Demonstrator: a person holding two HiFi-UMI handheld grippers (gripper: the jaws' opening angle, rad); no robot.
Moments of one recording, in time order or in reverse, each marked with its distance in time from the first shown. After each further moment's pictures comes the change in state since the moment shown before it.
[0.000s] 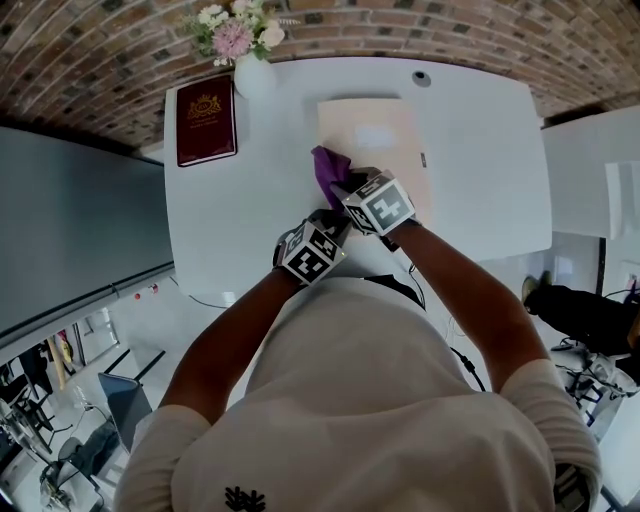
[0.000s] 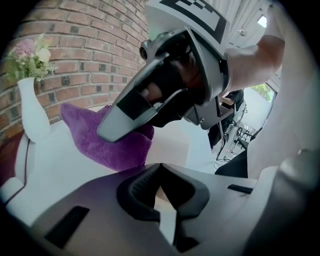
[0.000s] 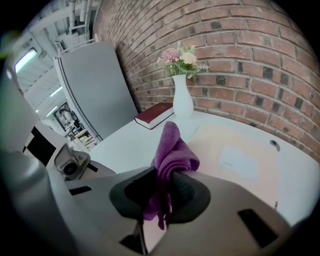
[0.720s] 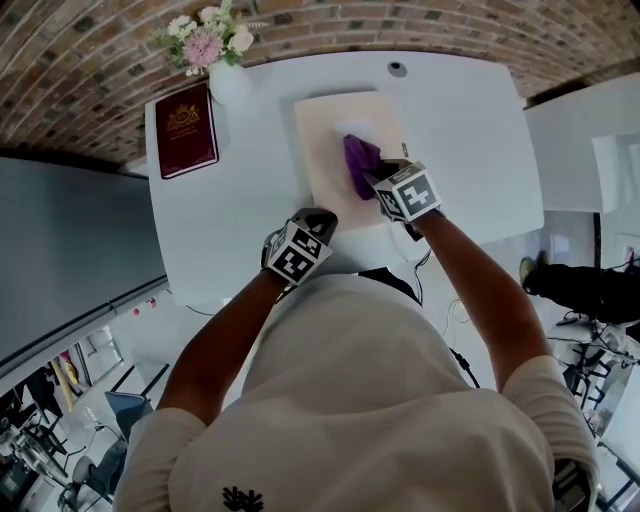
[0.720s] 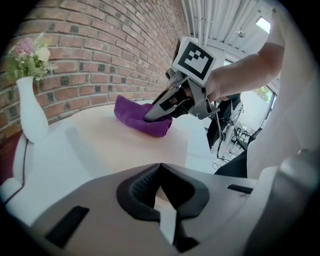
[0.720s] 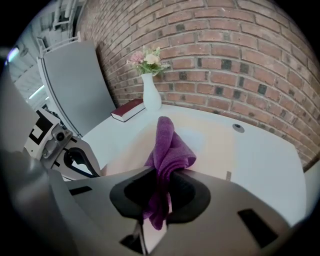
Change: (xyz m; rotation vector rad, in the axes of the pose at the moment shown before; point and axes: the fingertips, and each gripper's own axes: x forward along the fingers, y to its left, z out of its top) left arm -0.001 0.001 -0.003 0.007 -0.011 -0.020; right arm -0.052 -0.084 -0.051 0.100 0.041 -0.191
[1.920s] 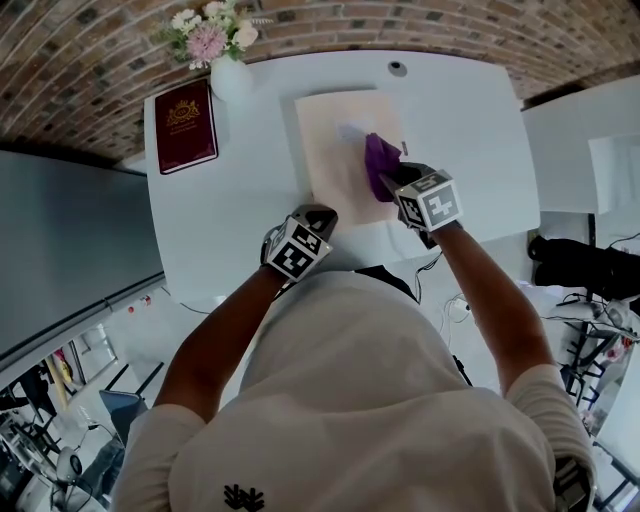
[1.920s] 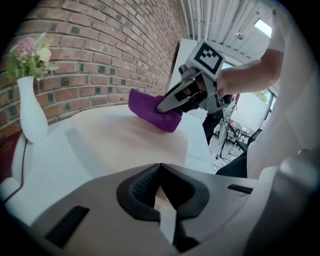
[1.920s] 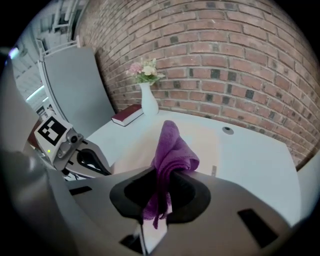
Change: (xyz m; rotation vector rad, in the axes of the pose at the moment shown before) left arm -0.001 -0.001 0.002 -0.002 -0.022 -0.009; right arm -0.041 -0.009 -0.008 0.036 -0.040 -0.040
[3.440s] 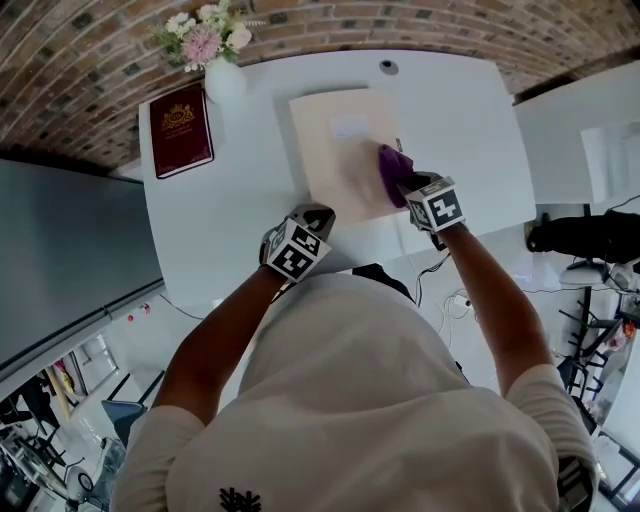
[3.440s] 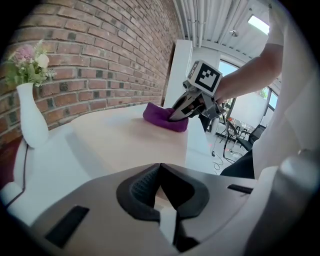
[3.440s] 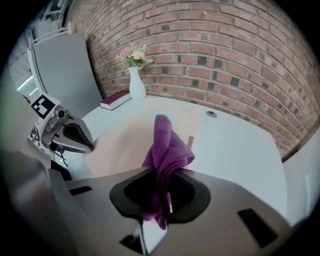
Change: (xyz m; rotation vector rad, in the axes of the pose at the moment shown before) left arm -0.003 -0.002 -0.003 0.051 -0.022 0.012; right arm -0.004 -0.035 -0.064 0.009 0.109 -0.119
